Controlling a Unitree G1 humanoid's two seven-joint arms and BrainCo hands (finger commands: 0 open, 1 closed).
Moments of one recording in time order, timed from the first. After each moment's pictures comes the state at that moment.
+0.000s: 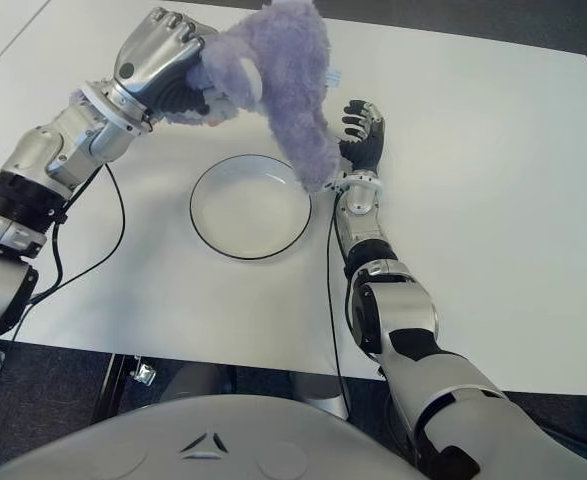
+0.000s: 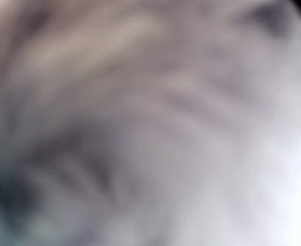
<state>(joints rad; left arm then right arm) -0.86 0.65 -0.47 0.46 0.77 -0.53 0.42 -0.75 -0.10 -0.13 1.14 -0.09 -0.59 -0.36</state>
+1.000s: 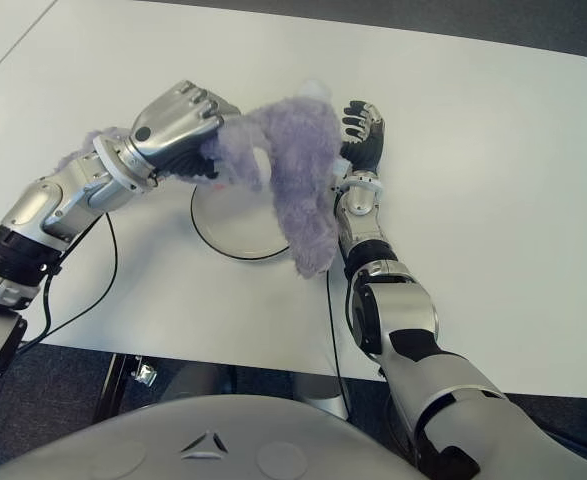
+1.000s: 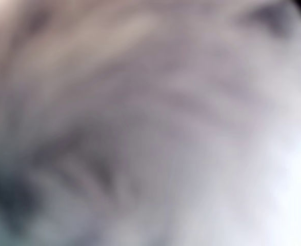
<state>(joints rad) -0.58 0.70 -0.43 0.11 0.77 -0.54 0.23 -0.75 -0.10 -0.13 1.14 -0.09 -0.59 -0.36</state>
